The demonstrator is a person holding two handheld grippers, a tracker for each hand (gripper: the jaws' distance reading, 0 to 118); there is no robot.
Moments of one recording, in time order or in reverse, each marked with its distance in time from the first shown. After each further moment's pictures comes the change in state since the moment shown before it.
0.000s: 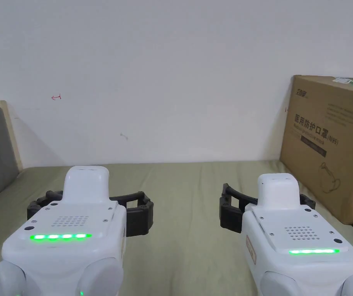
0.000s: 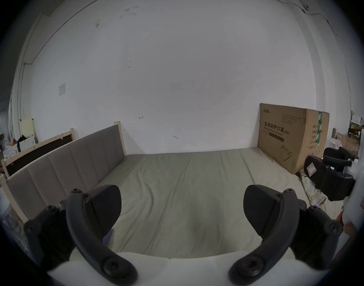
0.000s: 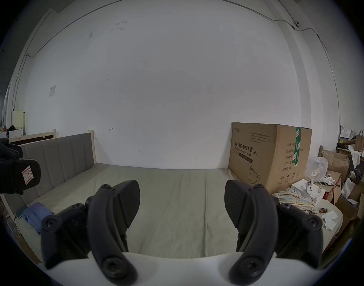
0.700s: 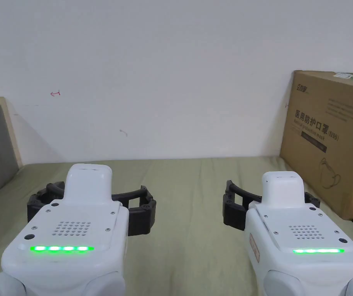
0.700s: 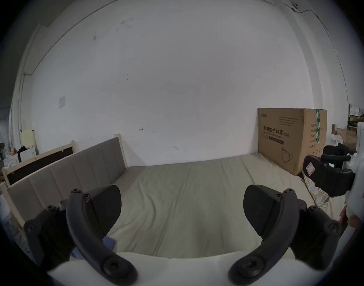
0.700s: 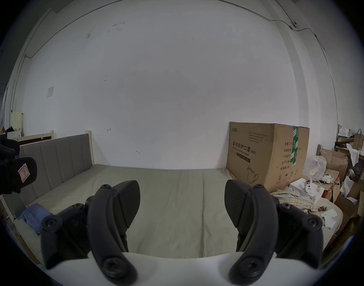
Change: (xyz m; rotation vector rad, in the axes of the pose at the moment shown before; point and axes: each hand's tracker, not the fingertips) left arm 0.001 -0.011 0.005 0.104 -0.014 -0.041; right arm 0.003 -0.003 0.002 0.005 -0.013 -0.008
